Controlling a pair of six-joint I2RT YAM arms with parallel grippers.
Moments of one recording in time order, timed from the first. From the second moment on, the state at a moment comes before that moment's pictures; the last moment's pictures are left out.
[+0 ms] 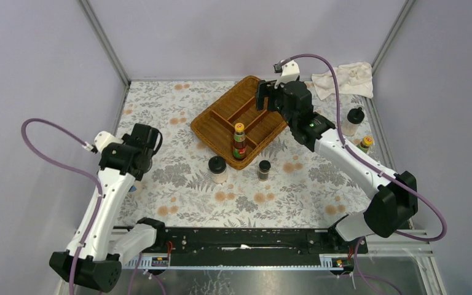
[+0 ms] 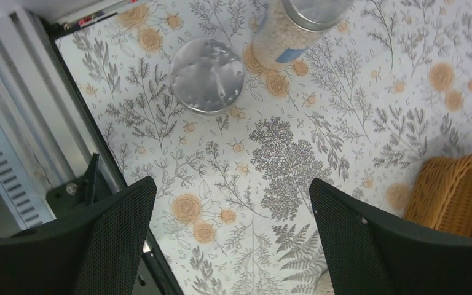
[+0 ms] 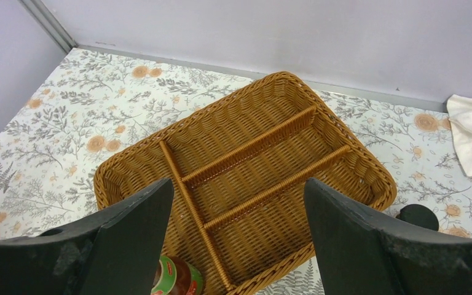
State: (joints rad) left arm -0.22 1.00 1.15 -1.40 -0.73 -1.23; right arm 0.60 1.46 1.28 -0.02 0.26 0.16
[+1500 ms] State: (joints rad) left arm 0.13 1.11 0.92 -1.12 -0.82 -1.46; right arm 0.58 1.46 1.20 0.02 0.16 0.16
